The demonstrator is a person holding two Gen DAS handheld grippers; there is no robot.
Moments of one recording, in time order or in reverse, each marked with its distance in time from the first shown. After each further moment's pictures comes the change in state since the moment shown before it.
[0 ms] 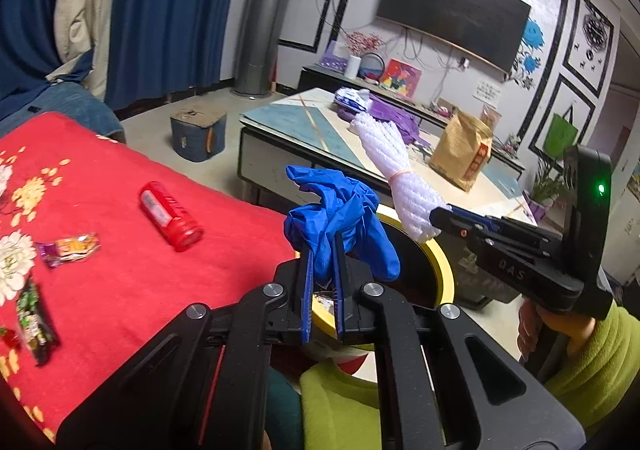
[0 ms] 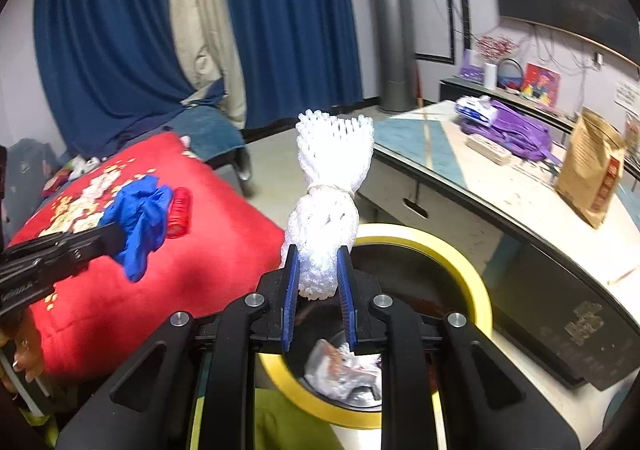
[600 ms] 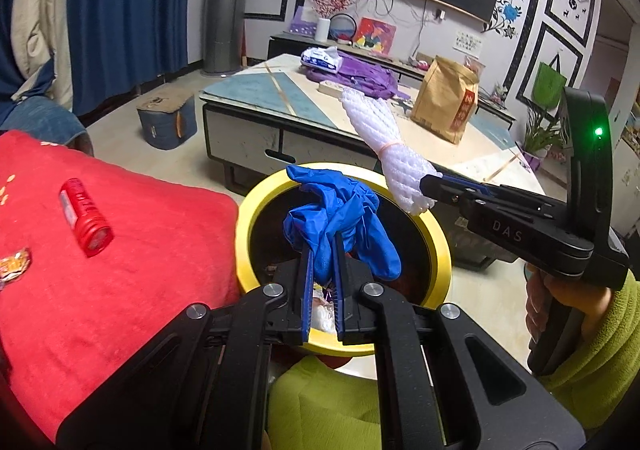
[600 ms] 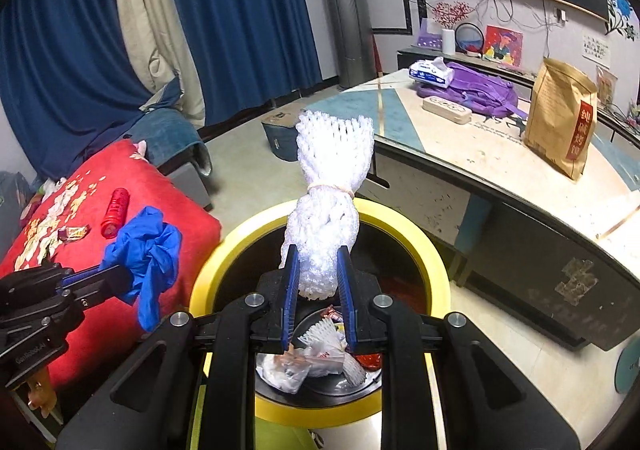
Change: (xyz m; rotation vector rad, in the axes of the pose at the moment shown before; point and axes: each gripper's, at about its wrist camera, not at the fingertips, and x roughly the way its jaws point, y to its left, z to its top) left arm 0.071 -0.048 -0.013 0.116 0.124 -0.034; right arm 0.025 -0.068 -0.024 0.127 0.055 -0.080
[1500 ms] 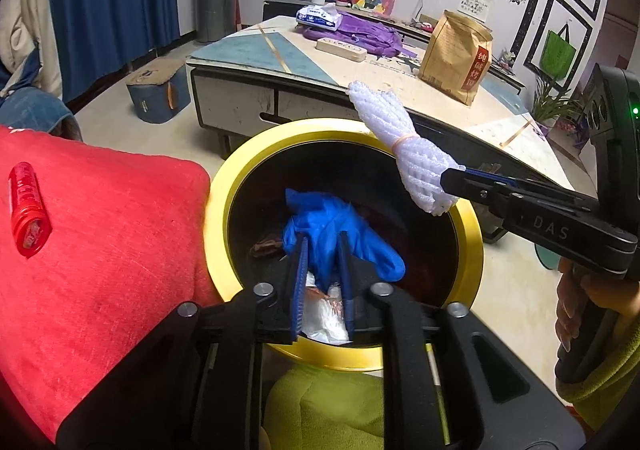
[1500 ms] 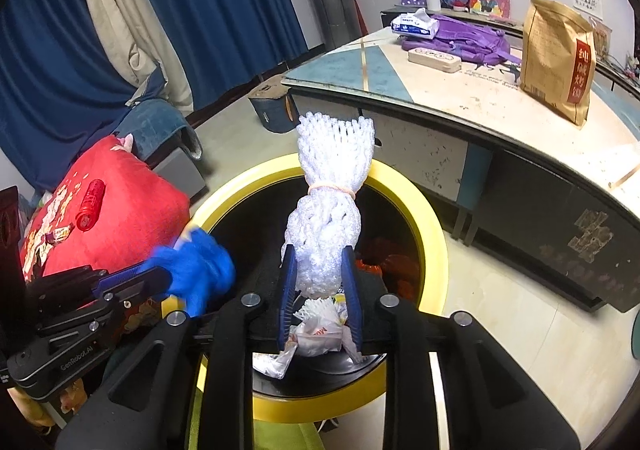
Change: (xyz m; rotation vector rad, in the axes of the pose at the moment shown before) left arm 0.062 -0.003 -0.005 0.025 0.130 0.010; right arm 0.032 -0.031 -0.017 0.109 0.116 0.017
